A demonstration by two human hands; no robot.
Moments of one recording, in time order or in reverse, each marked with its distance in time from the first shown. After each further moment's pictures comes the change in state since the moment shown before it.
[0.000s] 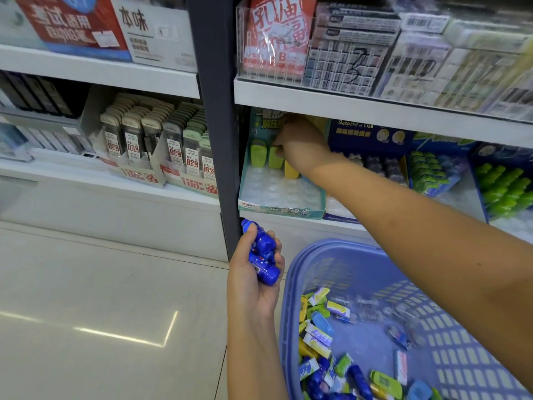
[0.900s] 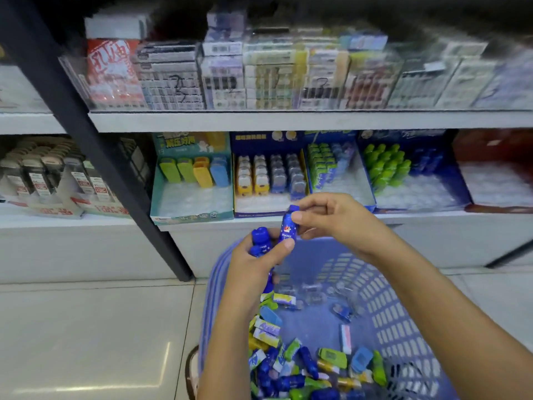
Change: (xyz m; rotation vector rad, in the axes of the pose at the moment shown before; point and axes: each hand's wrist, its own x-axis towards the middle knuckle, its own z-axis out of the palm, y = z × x) left_hand -0.030 -0.105 0.044 0.936 -0.318 0.197; right_hand -0.245 0.110 -0.055 1.288 -0.098 0.336
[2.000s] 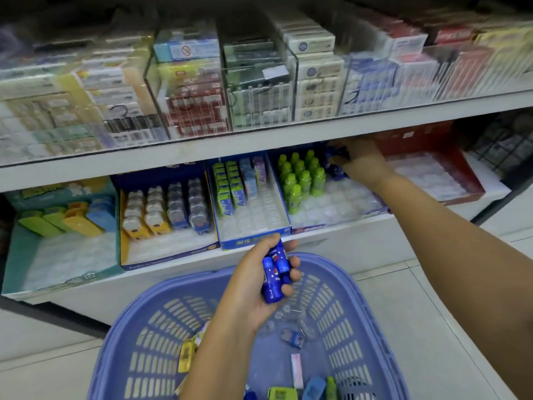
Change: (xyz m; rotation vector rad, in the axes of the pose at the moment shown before) left_hand 0.052 -0.020 0.160 -0.223 -0.257 -0.572; right_hand 0.083 0.057 -0.278 -0.966 0.550 -0.188
